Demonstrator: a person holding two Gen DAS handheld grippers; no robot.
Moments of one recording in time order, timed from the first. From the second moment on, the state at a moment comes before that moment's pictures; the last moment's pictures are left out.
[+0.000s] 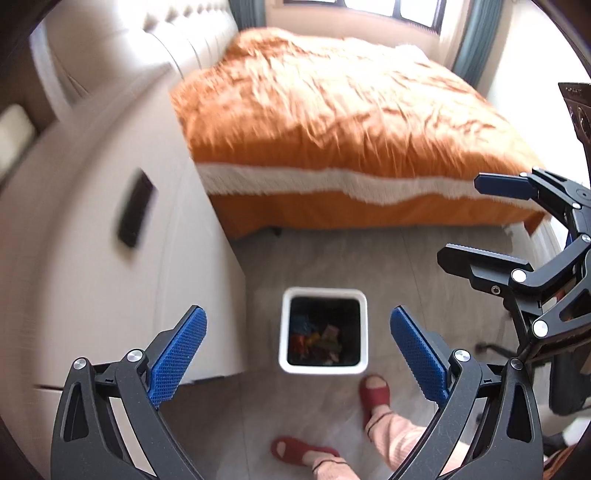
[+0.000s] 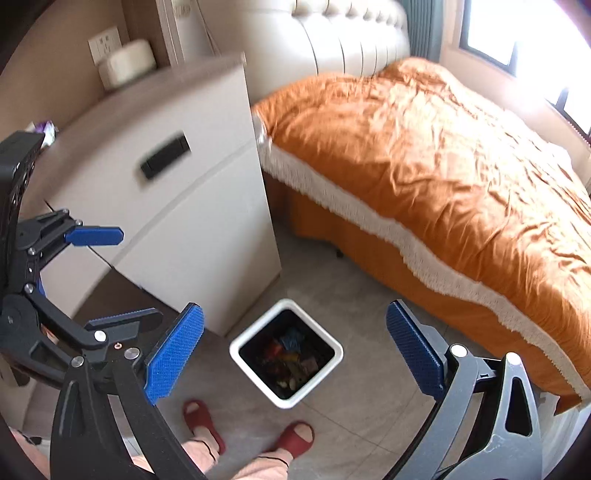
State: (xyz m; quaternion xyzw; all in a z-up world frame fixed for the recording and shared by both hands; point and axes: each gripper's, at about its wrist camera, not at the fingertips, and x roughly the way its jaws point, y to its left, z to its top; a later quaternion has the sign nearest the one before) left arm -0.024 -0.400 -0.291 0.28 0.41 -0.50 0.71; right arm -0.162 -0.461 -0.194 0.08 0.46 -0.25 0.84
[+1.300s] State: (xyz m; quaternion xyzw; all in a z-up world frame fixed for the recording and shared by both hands) left arm 0.227 -0.073 -0.148 0.15 0.32 -0.16 0.92; right arm 0.207 -0.187 -0.126 -0.02 0.38 0.07 0.92
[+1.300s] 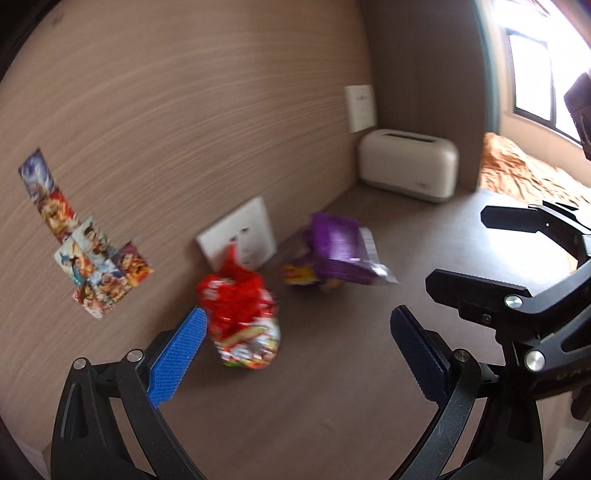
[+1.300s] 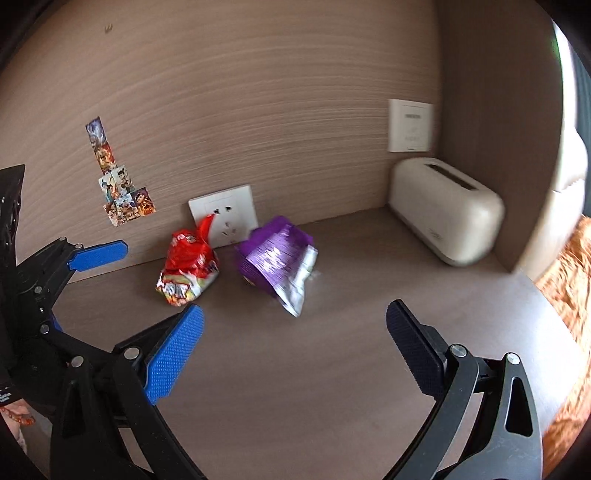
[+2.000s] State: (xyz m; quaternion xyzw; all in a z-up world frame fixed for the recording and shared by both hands) left arm 0.336 -0.040 -0.213 0.12 0.40 -0.10 0.90; right arm 0.328 -0.138 -0.196 -0.08 0.44 0.07 0.89
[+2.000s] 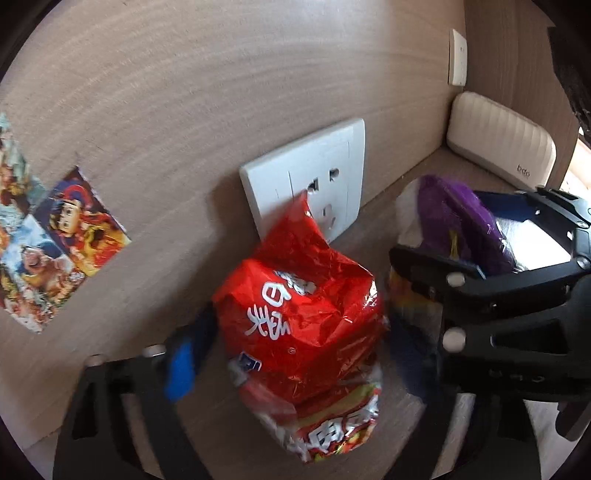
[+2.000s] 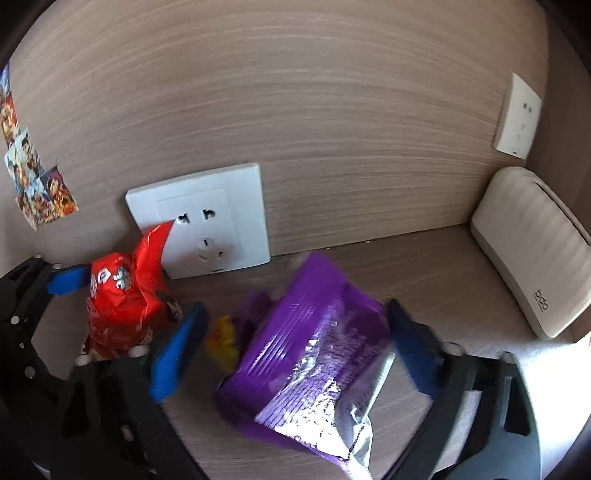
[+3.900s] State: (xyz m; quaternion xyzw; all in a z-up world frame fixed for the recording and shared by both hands) left arm -0.024 -0.404 -0.263 0.35 0.35 -0.44 0.75; right arm -0.119 -0.440 -0.154 0.02 0.46 -0.18 0.87
